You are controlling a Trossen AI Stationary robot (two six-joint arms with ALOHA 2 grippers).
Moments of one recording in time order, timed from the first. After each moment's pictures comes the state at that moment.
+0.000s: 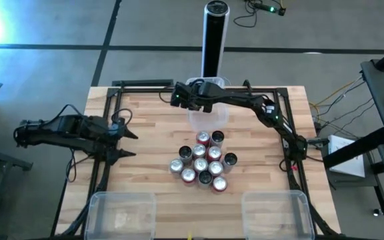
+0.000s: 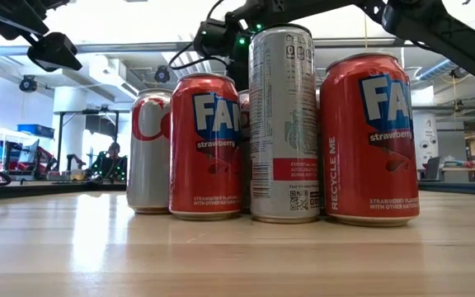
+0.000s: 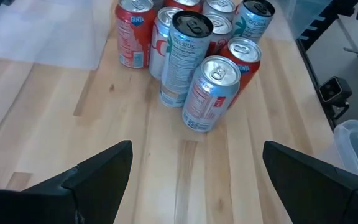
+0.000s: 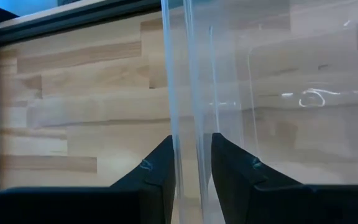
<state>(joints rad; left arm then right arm) -0.07 0.49 0.70 -0.83 0.03 -0.22 -0.30 2.34 2.25 -1.05 0.24 1.31</state>
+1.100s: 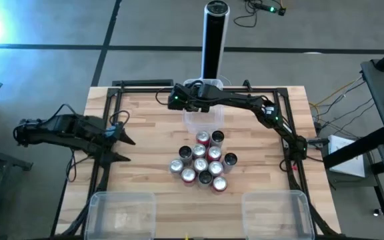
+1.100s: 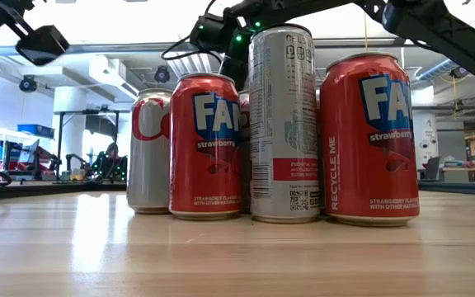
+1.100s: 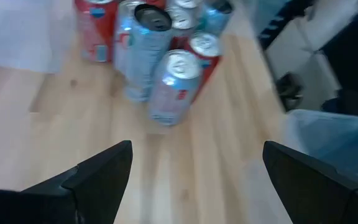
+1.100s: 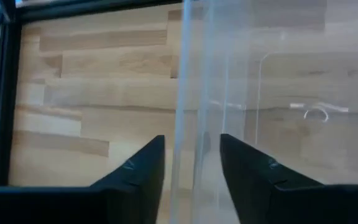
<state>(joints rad) -0.11 0.46 0.74 -0.88 0.15 -0.28 -0.28 2.33 2.25 -0.99 0.24 1.18</state>
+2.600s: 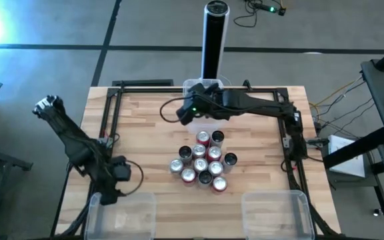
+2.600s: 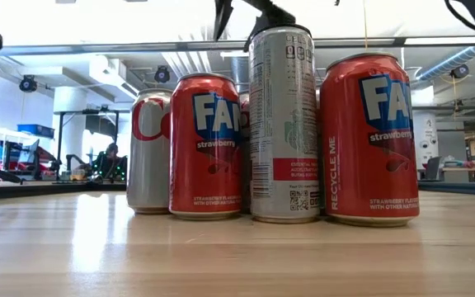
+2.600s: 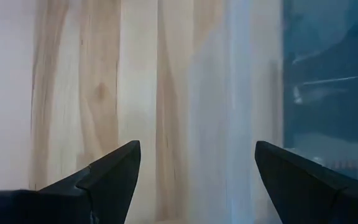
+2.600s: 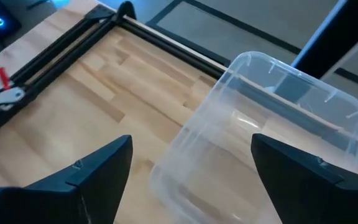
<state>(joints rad) -0.84 1.04 0.86 -0.92 -0.08 -0.91 -0.07 2.03 2.25 -1.14 0.52 0.68</state>
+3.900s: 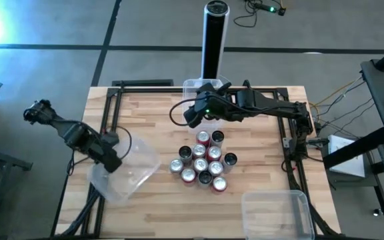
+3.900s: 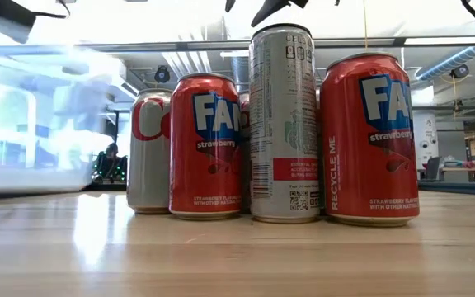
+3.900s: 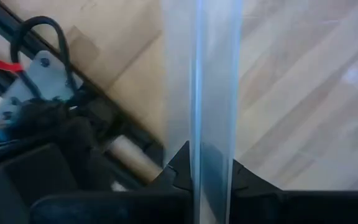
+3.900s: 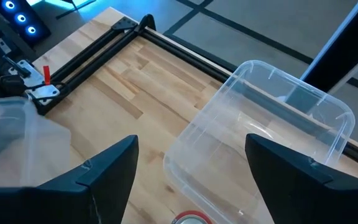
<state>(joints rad) -0.50 0.83 0.92 -1.49 -0.07 -1.38 -0.01 1.94 2.25 -1.17 0.53 0.68</state>
